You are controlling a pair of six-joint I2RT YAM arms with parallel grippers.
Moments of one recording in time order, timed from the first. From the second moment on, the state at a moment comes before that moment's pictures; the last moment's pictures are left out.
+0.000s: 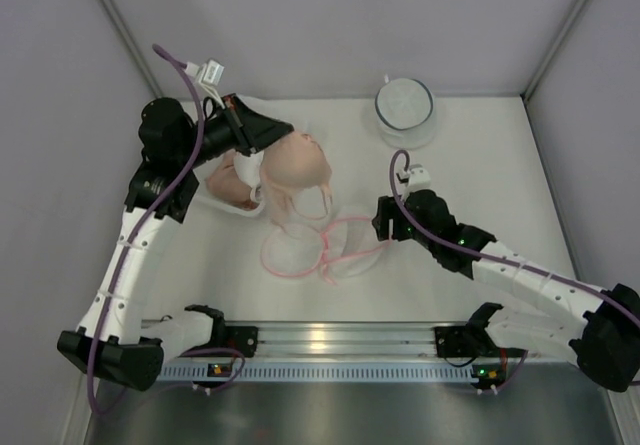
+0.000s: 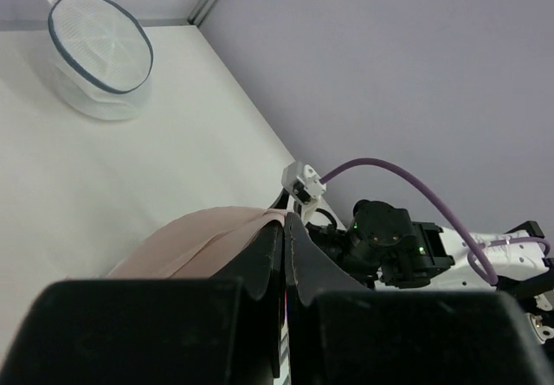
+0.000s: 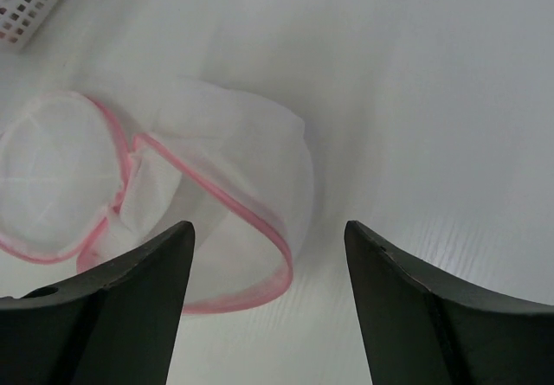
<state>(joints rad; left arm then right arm) -0.24 1.12 1.34 -0.21 0.71 -0.71 0.76 1.05 0.66 -0.17 0.24 0.40</state>
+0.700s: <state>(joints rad) -0.38 1.02 1.19 -0.19 0.63 -0.73 0.77 1.18 0.62 -0.15 0.29 0.42</state>
